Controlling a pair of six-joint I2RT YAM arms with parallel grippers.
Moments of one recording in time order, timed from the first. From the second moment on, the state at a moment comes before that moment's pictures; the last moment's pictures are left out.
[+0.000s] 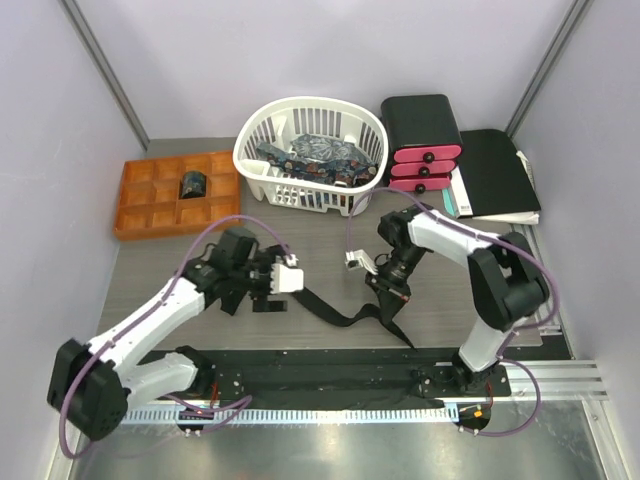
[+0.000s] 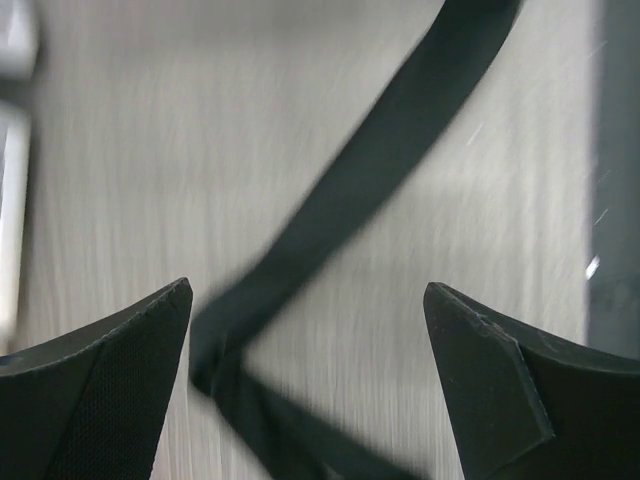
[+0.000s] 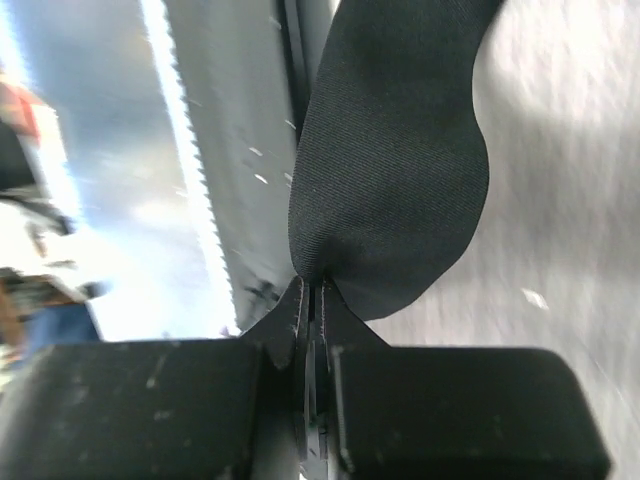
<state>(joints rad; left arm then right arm) -0.48 1.04 0.70 -0.54 0.52 0.98 0.50 1.67 1.10 -1.27 -0.72 -0.89</state>
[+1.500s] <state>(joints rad) -0.78 1.91 1.16 -0.34 0.71 0.11 0.11 1.62 1.10 -1.14 -0.72 -0.81</state>
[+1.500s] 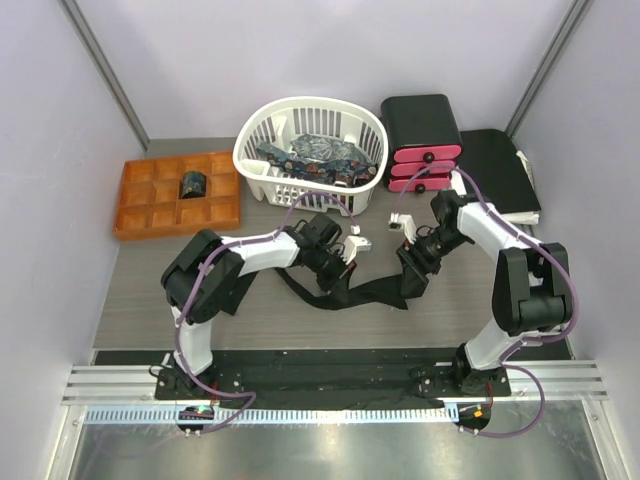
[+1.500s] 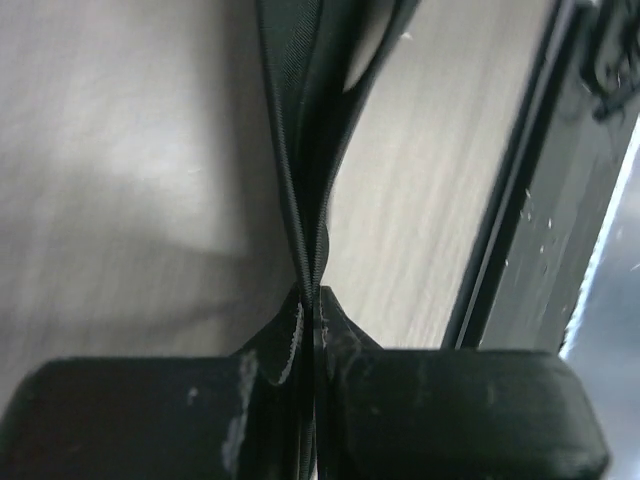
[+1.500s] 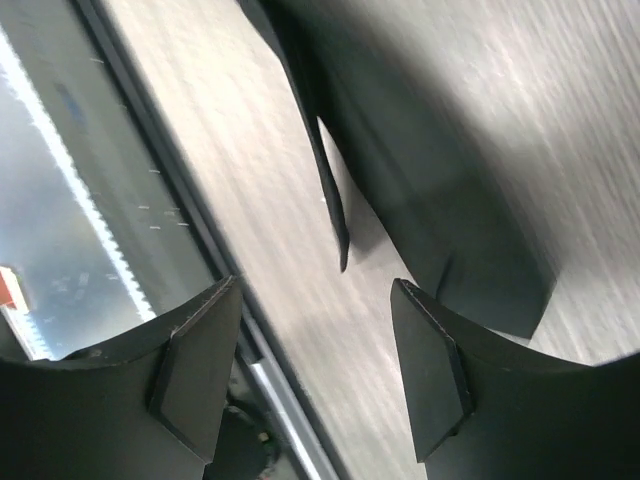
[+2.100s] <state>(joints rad) -0.71 1.89 1.23 -0.44 0.69 -0.04 0.24 1.63 0.94 -0.73 -0.43 -0.69</state>
